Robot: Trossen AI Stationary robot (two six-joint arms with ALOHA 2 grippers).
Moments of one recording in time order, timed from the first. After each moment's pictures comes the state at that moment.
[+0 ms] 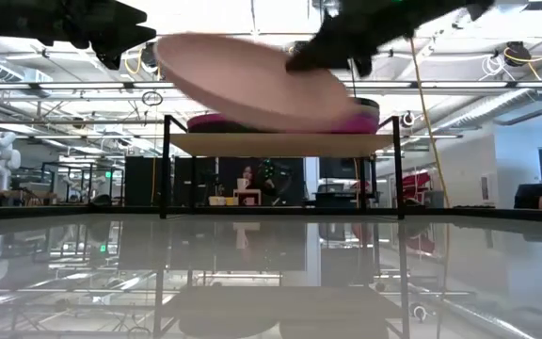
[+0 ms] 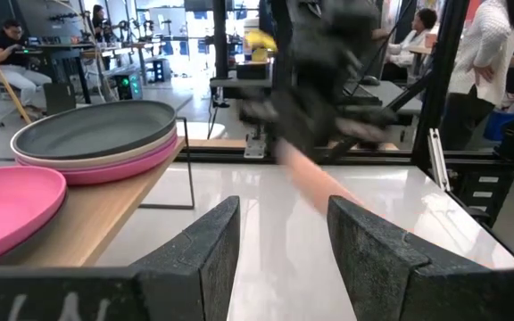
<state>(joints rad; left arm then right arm) 0.01 0.54 0.36 0.16 0.00 0.00 0.20 1.45 0.81 0.26 0.51 0.17</state>
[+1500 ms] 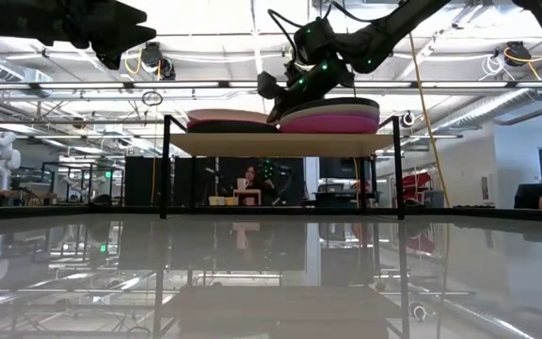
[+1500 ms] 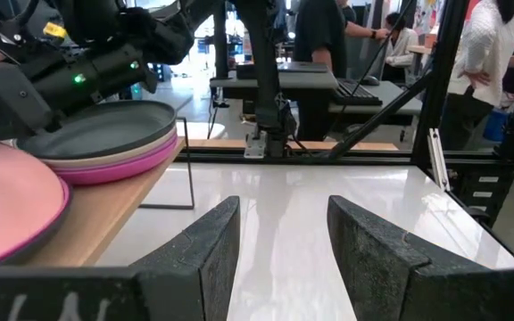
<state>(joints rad) 0.01 0.54 0.36 0.16 0.00 0.00 -0.51 1.85 1.34 0.20 0.28 0.40</state>
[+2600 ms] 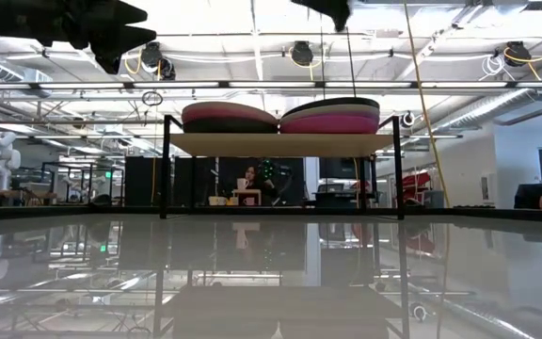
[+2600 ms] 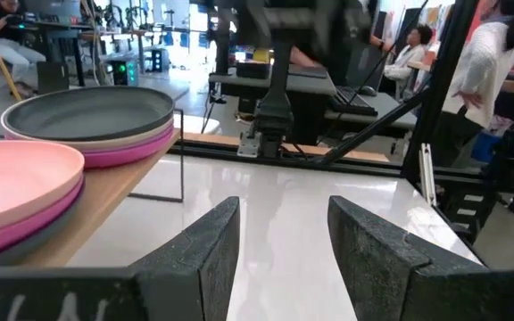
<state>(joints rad) 0.01 0.55 0.36 0.16 0.00 -0.09 -0.05 1.27 1.03 0.01 -0.11 0.10</state>
